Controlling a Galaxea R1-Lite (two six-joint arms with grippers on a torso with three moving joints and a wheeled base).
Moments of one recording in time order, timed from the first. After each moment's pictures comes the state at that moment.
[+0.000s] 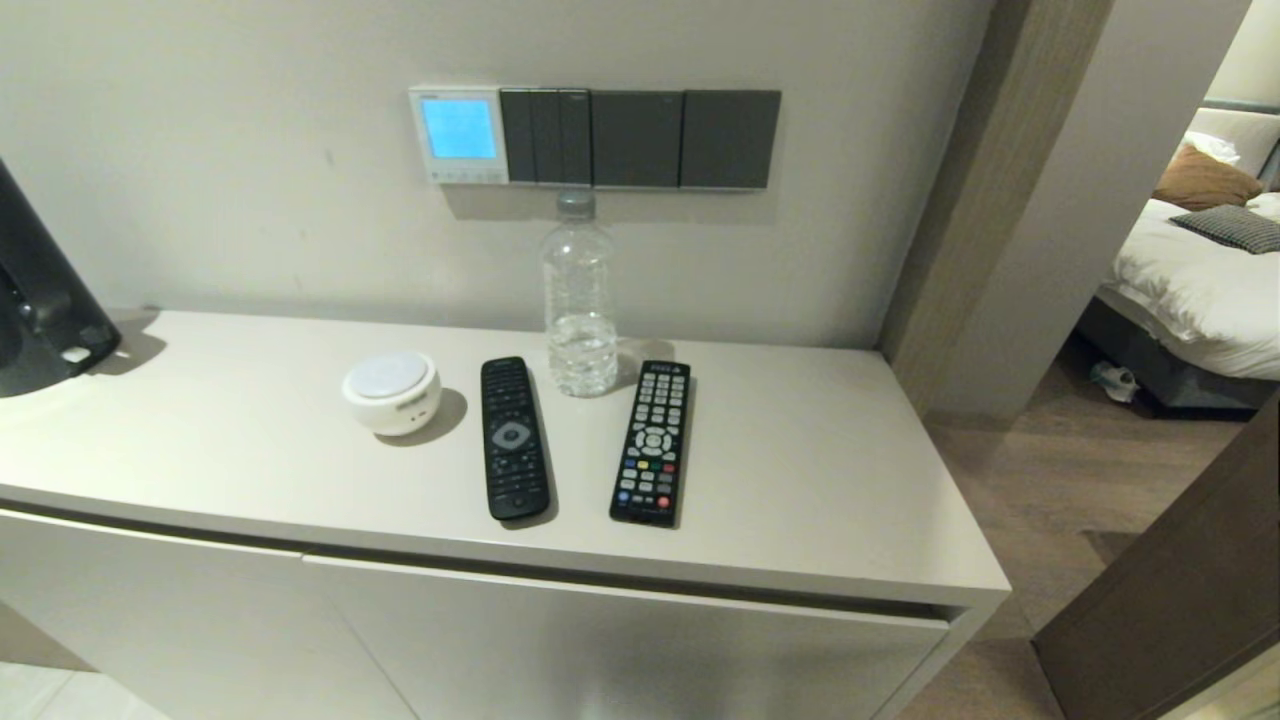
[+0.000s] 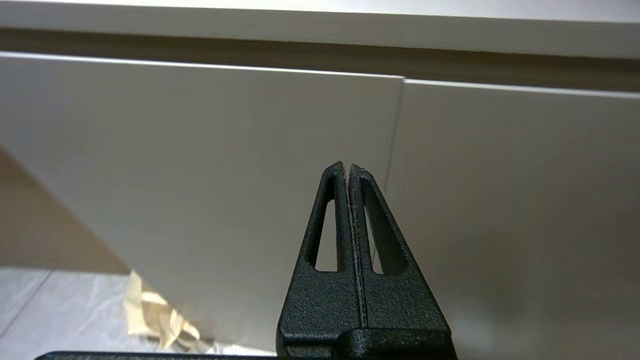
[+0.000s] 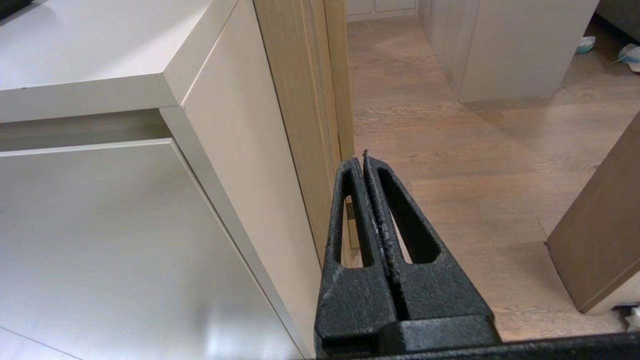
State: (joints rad) left arm 0.01 0.11 -0.04 -0.01 0.05 0.04; right arm 0.00 0.00 0.00 -0.01 -0.01 0.04
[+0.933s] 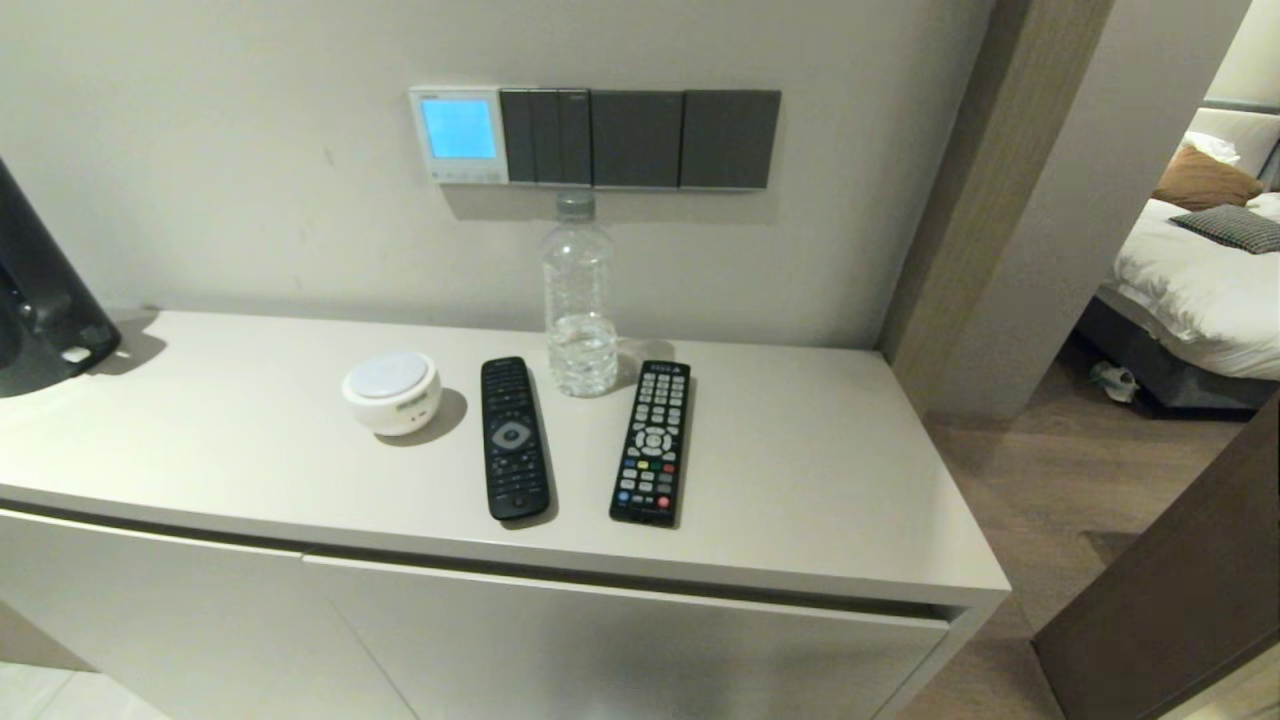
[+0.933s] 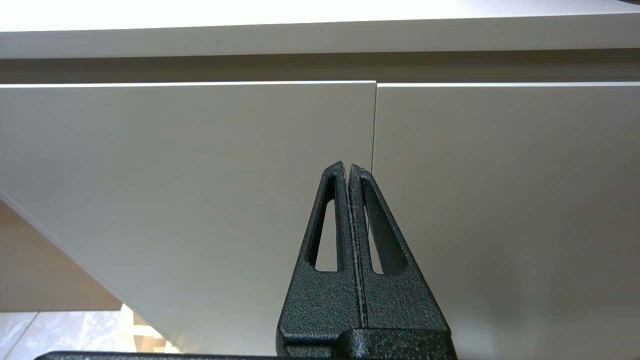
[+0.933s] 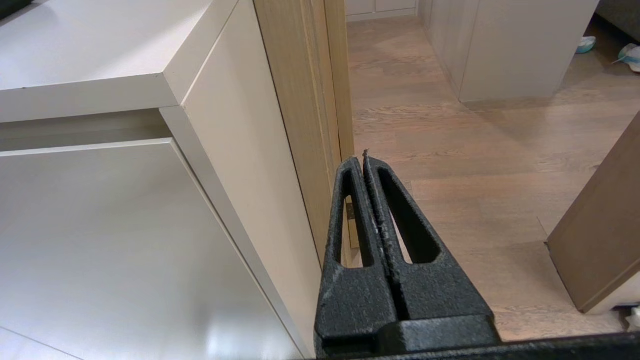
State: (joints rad) left arm 0.01 0.00 0.00 0.01 -0.02 0.08; right arm 0.00 0.00 0.00 -0.01 -0.01 0.04
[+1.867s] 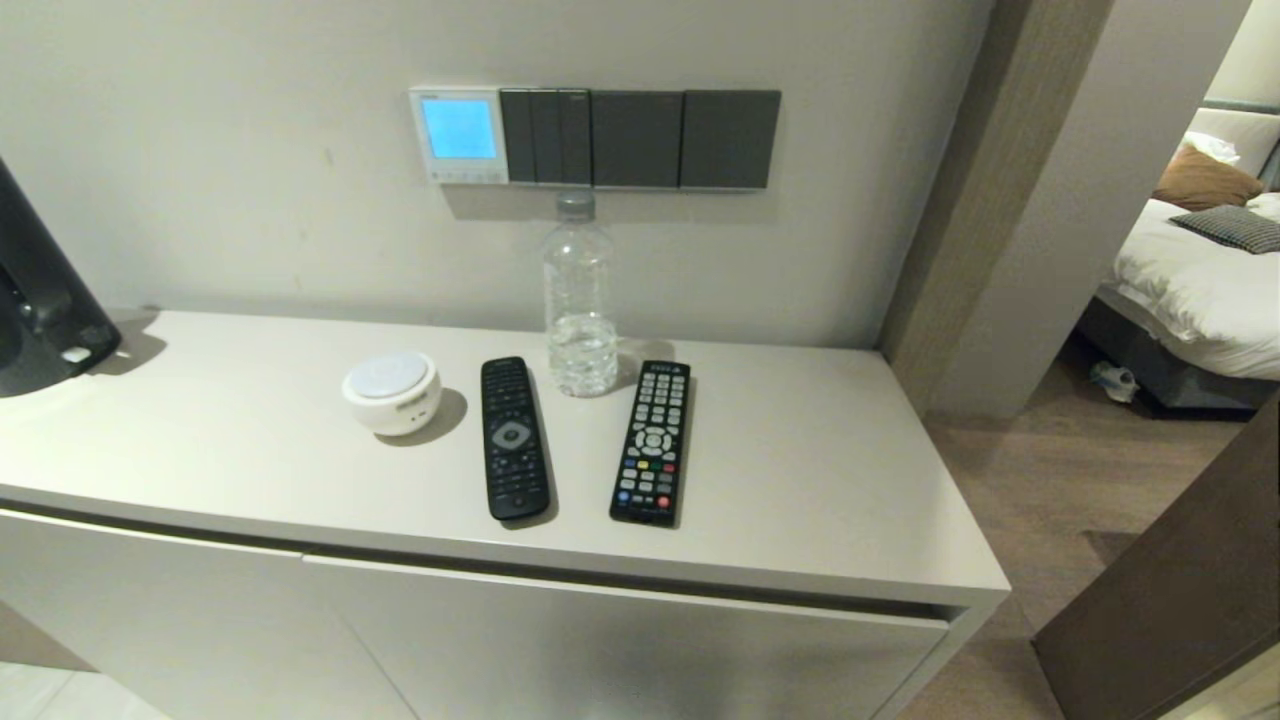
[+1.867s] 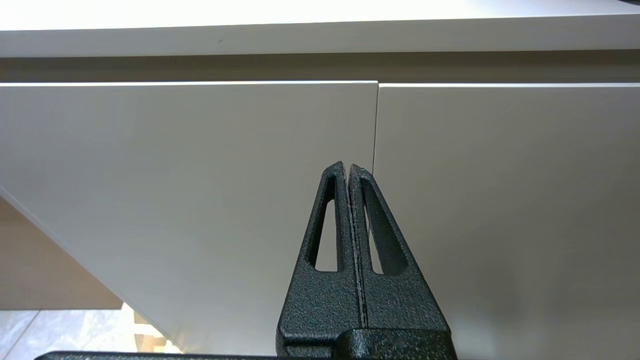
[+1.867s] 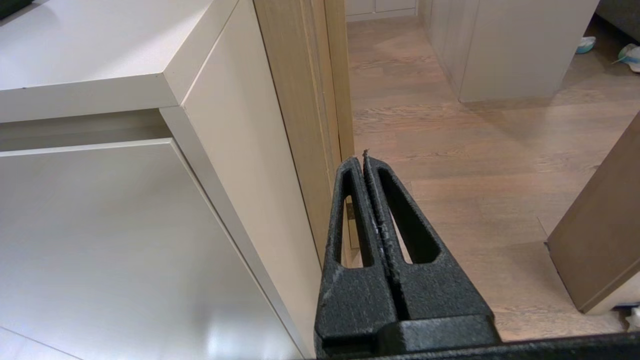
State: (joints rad) left arm 0.01 0.00 0.00 0.02 -0.01 0.08; right arm 0.00 0.00 0.00 -0.01 -0.01 0.04
